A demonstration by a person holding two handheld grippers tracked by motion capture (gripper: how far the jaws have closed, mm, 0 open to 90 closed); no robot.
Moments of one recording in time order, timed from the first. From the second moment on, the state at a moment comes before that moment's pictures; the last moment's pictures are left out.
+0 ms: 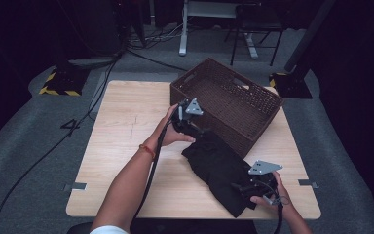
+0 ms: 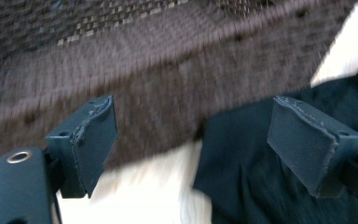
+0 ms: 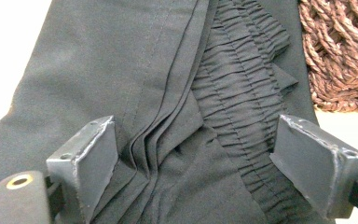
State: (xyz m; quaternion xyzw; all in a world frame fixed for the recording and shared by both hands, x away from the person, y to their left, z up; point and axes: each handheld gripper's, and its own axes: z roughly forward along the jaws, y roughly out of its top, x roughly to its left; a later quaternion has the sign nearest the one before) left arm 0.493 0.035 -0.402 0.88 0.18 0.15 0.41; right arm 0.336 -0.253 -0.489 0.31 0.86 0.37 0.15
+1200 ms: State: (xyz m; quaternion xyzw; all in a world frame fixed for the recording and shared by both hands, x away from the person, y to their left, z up) left arm 0.500 -0.009 -0.399 0.92 0.07 0.09 0.38; right arm 0.334 -0.264 -0.490 0.30 0.86 0.38 0.15
